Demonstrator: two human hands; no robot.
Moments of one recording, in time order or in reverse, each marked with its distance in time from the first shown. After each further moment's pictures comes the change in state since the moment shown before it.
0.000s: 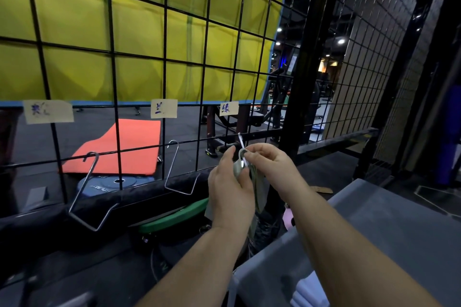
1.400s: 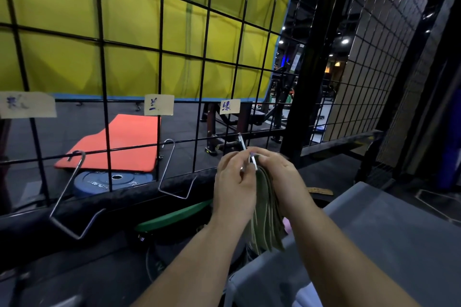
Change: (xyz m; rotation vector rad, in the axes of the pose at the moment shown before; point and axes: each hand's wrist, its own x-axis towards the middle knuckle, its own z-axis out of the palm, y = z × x) left_hand 0.018 0.002 0.005 -0.120 -0.142 0.066; right_hand -0.004 0.014 -0.002 0.288 -0.063 0.007
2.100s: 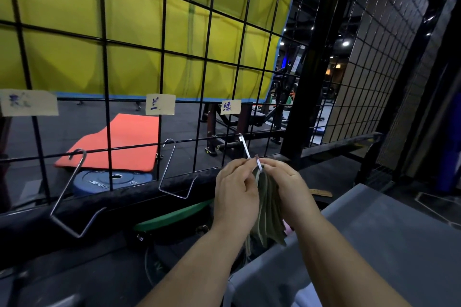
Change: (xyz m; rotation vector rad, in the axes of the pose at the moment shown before) left_hand -0.006 -0.011 0.006 0.185 -0.018 0.049; right_hand -0.015 0.003 -0.005 -0.048 0.136 0.076
